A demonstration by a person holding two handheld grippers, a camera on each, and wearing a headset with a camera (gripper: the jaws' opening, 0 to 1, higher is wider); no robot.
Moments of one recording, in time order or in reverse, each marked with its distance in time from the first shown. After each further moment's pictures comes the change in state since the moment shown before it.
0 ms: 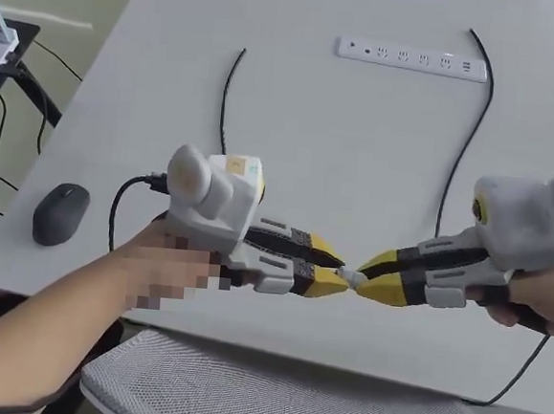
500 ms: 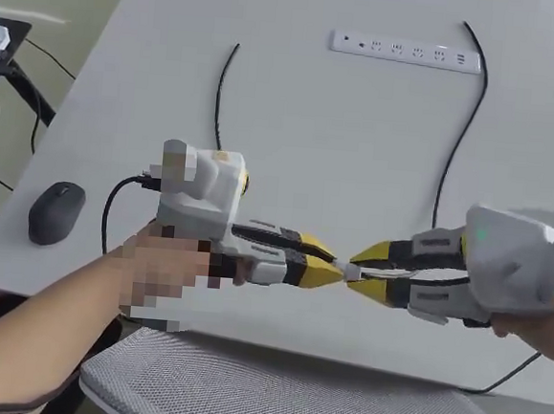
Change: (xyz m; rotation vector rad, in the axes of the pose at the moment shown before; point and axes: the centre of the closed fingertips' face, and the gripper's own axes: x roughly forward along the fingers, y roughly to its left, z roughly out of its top) left arm 0.000 0.005 -0.008 -0.214 -0.049 -0.030; right arm 0.006 -0.001 -0.008 -0.511 0.159 -0.249
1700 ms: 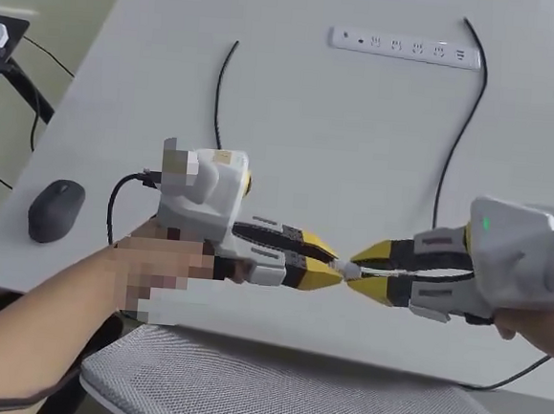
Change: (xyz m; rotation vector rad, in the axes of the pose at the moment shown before) left arm 0.002 -0.007 -0.003 0.138 0.032 -0.025; right arm -0.003 -0.002 0.002 0.160 -0.048 0.032
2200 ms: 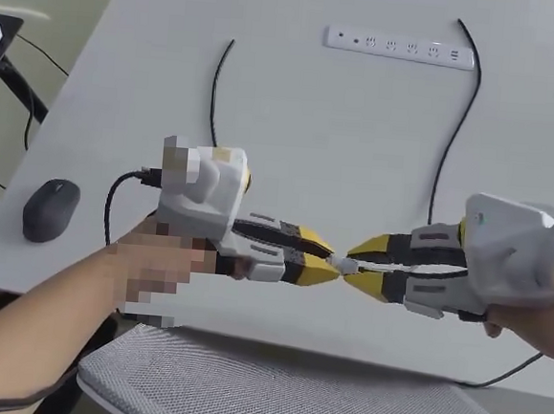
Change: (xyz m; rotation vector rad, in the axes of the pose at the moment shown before) left arm -0.002 0.006 0.001 0.004 0.002 0.043; right arm 0.000 -0.006 0.002 0.021 0.009 -0.052
